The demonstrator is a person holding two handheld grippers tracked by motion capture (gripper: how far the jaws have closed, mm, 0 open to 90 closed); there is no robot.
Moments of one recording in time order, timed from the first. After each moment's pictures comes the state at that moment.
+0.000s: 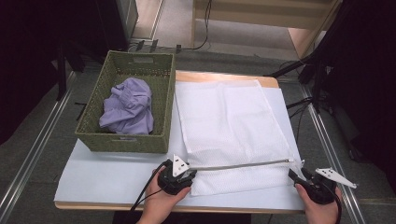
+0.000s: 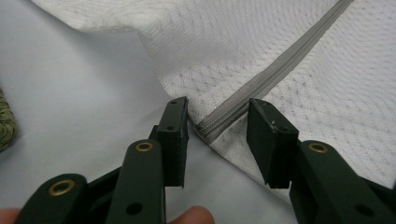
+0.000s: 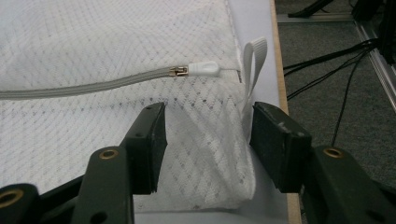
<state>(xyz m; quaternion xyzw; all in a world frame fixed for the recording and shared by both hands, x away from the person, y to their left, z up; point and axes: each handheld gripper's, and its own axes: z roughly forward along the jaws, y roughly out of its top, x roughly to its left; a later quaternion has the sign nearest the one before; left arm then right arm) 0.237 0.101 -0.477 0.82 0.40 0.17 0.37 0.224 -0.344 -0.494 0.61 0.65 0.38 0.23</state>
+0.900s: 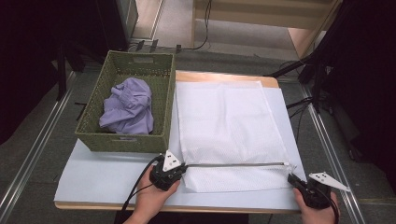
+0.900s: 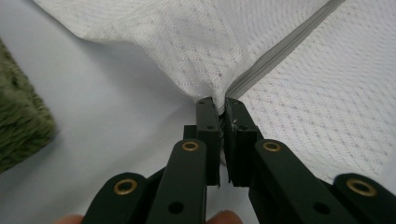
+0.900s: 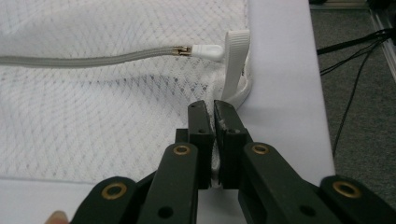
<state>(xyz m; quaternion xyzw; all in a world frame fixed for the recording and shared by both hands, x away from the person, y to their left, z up) 0.248 0.132 -0.473 0.83 0.38 0.15 0.37 0.206 -0.322 -0.490 0.61 0.67 0.36 0.21</state>
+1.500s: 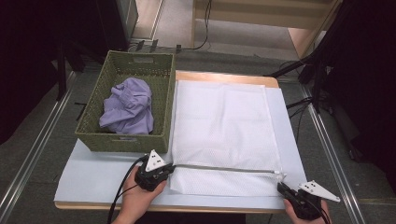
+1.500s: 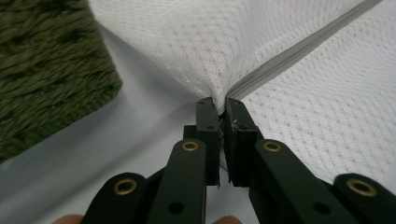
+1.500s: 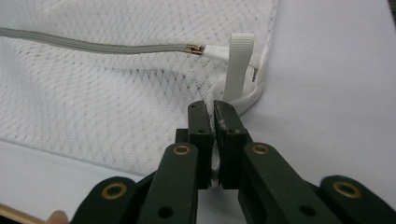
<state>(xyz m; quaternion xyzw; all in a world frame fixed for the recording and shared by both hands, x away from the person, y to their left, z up) 0.243 0.168 -0.470 0.82 0.40 0.14 0.38 0.182 -0.292 -0.489 0.57 0.70 0.37 0.19</state>
